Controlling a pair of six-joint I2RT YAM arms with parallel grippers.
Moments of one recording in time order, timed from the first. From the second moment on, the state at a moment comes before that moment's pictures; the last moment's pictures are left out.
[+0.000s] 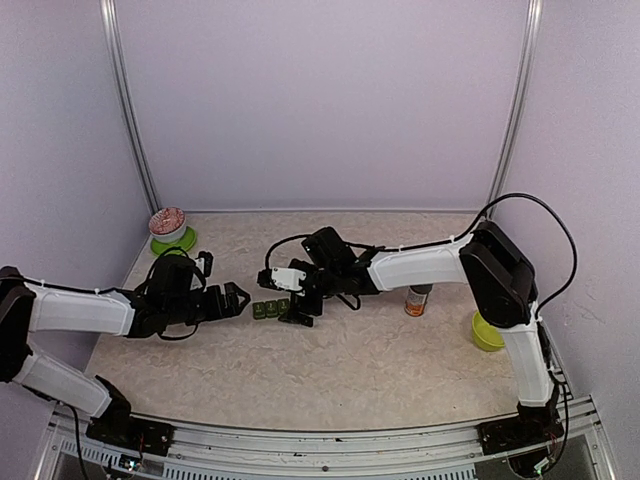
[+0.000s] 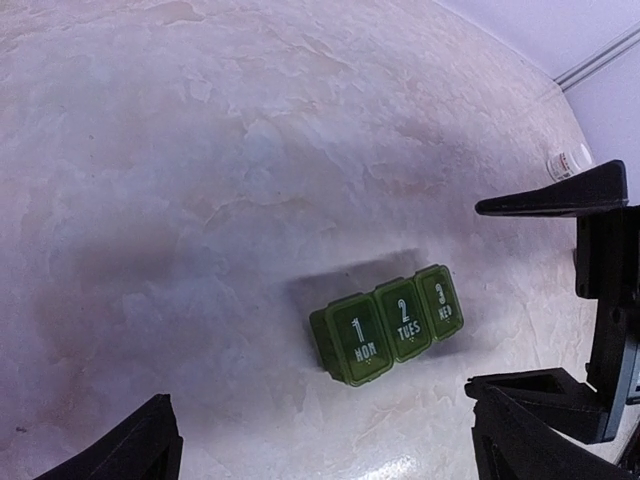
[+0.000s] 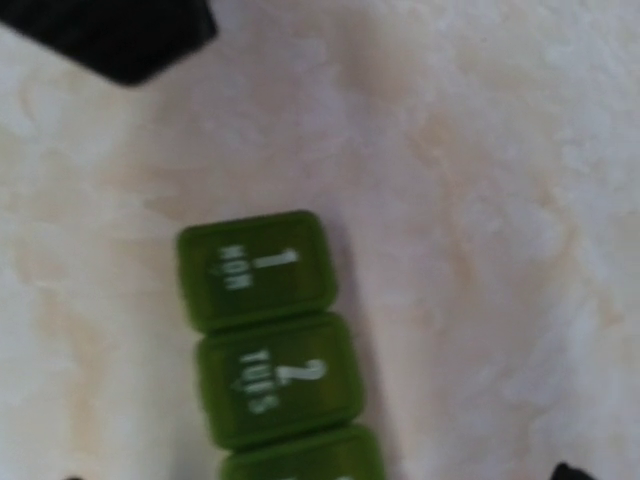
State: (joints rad) left arm -0.54 1.33 0.51 0.19 0.04 -0.60; right arm 0.91 2.23 1.61 -0.09 -0.26 -0.63
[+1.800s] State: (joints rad) left arm -0.48 1.26 0.41 0.24 0.03 -0.65; right arm 0.99 2.43 1.89 -0.23 -0.08 -0.89
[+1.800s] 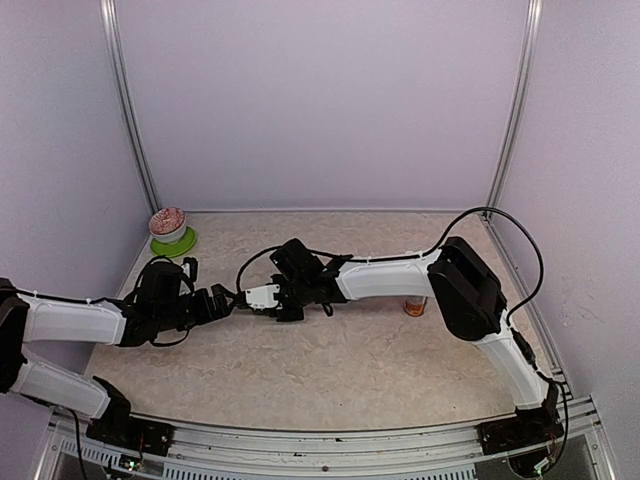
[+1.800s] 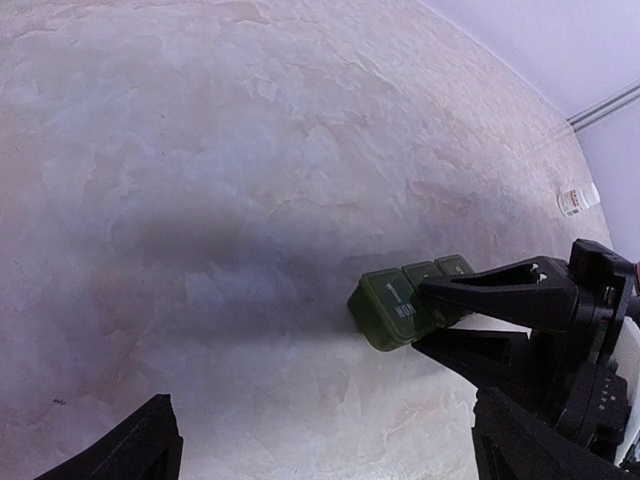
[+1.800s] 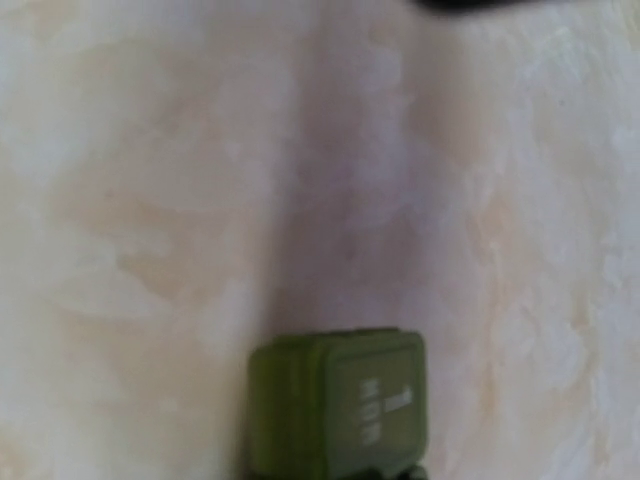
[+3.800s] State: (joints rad) left arm -0.55 1.55 0.45 0.87 0.44 -1.15; right arm 1.15 2.04 1.06 0.82 0.34 -1.06
